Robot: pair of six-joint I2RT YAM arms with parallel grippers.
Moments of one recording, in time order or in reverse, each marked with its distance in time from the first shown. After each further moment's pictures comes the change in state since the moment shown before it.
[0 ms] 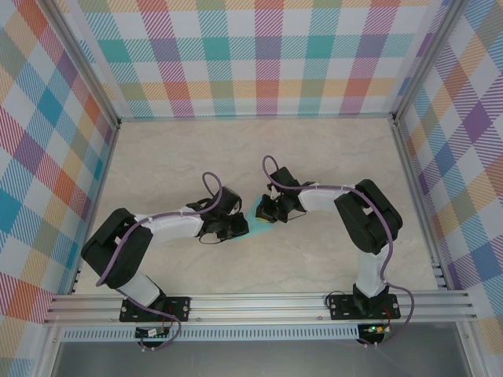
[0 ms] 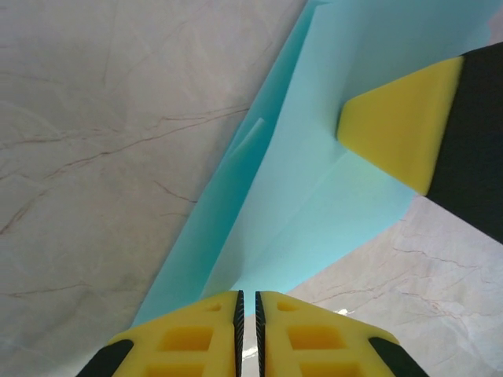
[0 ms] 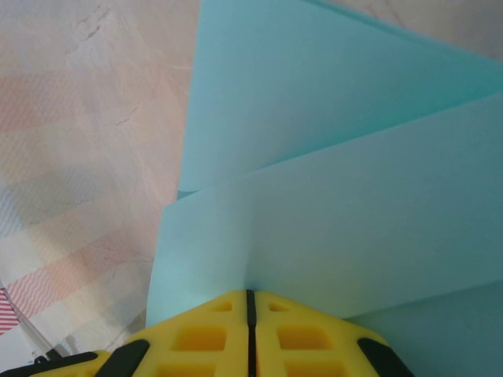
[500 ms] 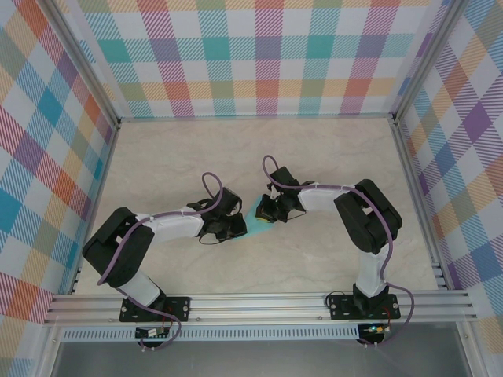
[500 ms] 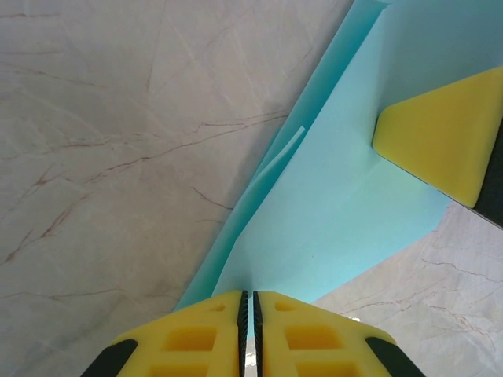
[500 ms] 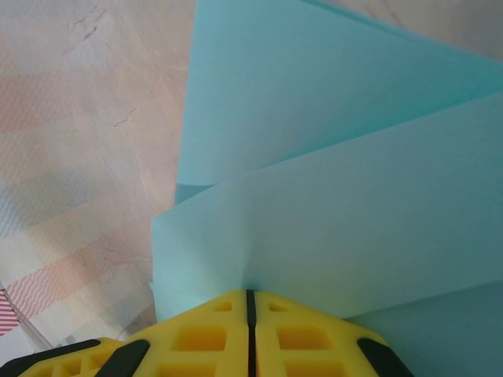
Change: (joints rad) left arm 0.000 0.008 0.000 -0.021 -0.039 0.000; right arm 0.000 0.003 0.007 -0.011 0.000 0.003
